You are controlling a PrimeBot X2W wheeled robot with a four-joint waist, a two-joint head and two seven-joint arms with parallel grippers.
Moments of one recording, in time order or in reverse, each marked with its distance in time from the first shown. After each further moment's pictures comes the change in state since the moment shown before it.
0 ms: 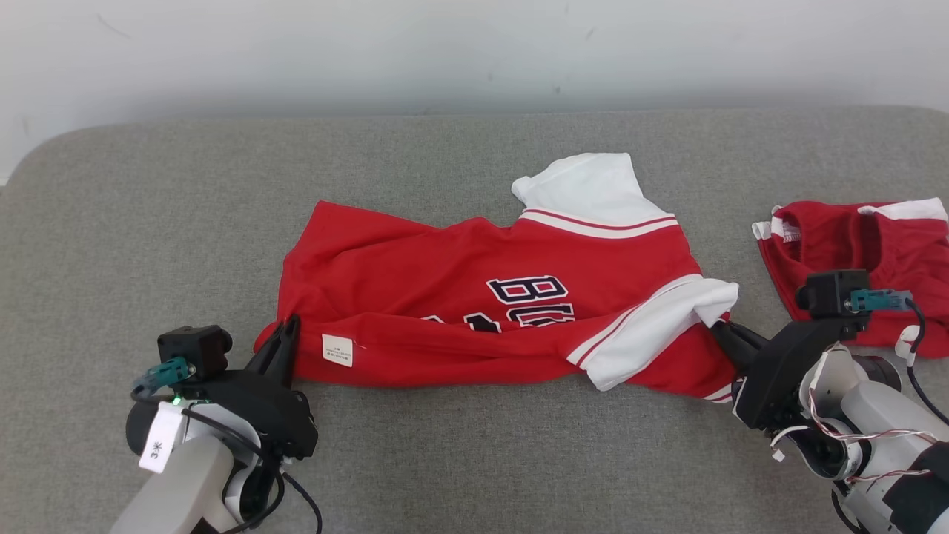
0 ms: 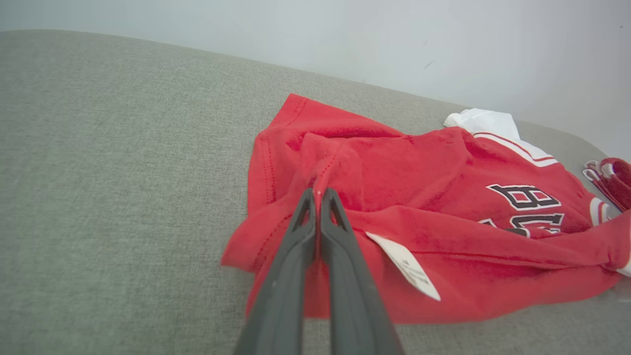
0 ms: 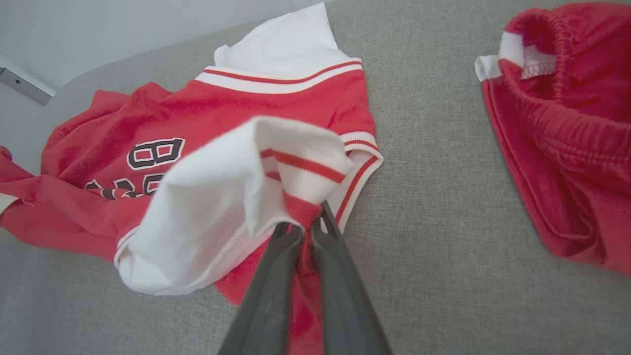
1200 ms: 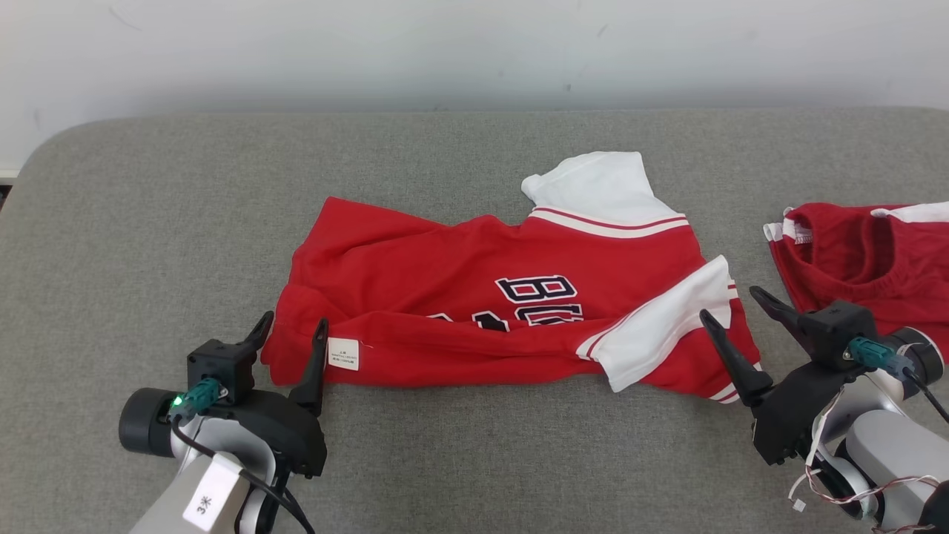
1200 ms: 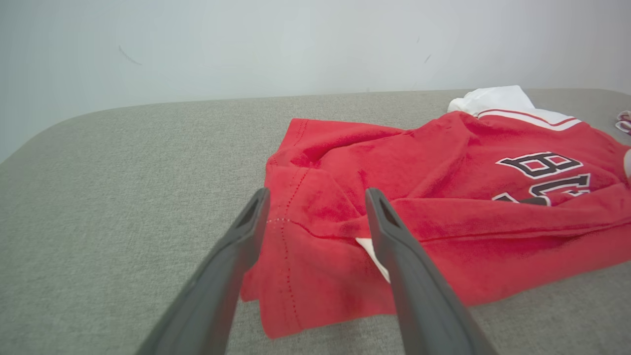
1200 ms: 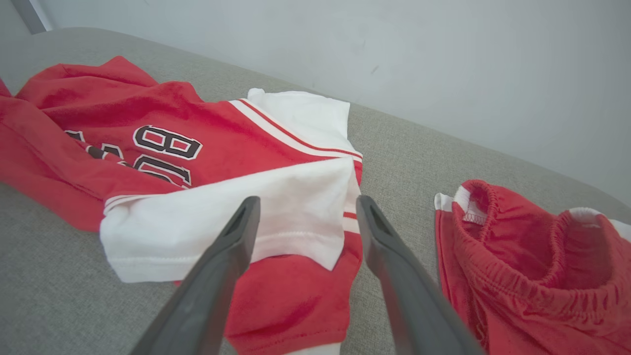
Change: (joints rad) left arm 0.068 0.050 -0.048 -0.171 0.185 0.148 -0.040; right arm 0.048 -0.118 0.103 -0.148 -0.376 -0.095 -0.280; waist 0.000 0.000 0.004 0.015
